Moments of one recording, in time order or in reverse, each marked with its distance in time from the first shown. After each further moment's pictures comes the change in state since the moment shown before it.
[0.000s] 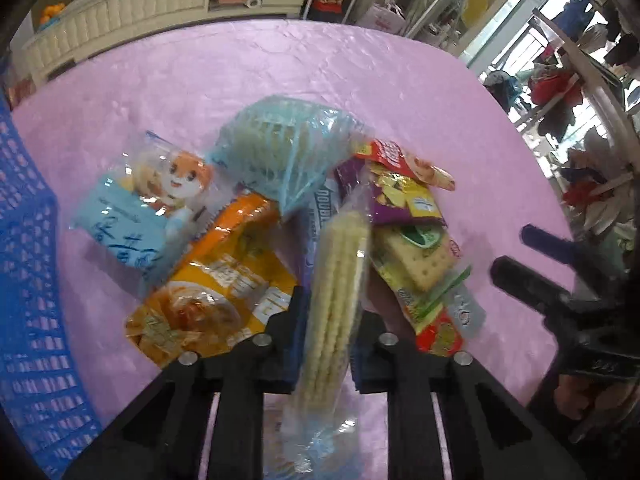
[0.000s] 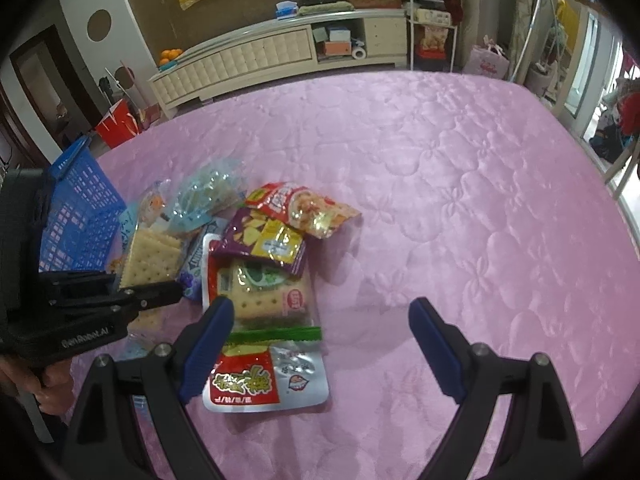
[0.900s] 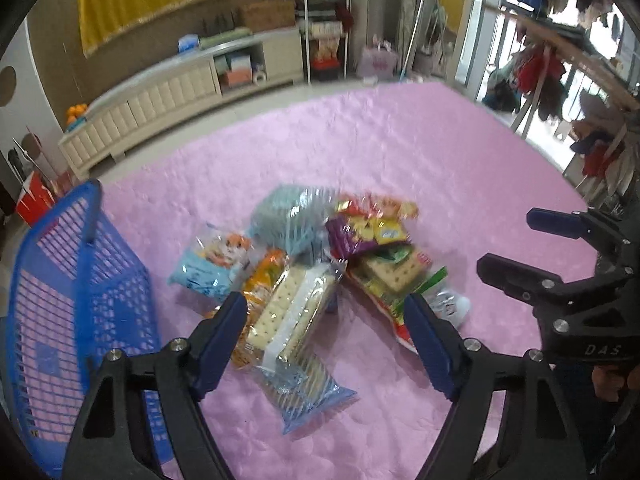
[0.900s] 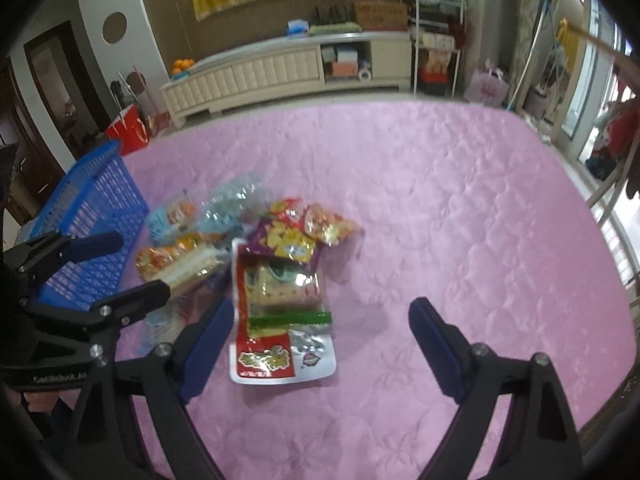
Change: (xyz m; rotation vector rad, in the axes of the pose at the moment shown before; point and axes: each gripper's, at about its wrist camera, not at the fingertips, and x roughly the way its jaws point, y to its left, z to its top) left arm -0.068 -0.055 -0.018 0.187 -0.177 0.224; right arm -0.029 0.014 -0.013 -0.033 -0.039 -0.003
